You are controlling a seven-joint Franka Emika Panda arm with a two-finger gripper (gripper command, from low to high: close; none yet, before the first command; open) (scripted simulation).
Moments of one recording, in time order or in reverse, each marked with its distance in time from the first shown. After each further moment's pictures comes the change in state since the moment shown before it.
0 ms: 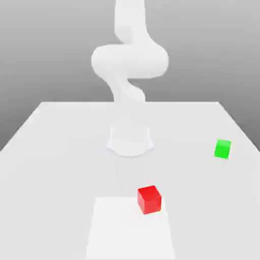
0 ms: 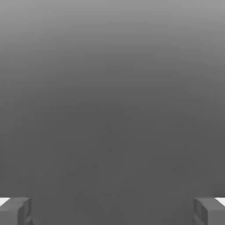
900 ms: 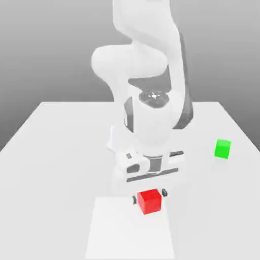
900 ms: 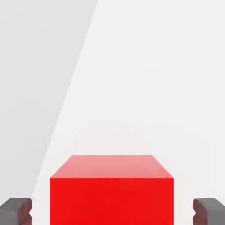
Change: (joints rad) arm 0.130 0.923 0.006 -0.504 -0.015 0.706 -0.158
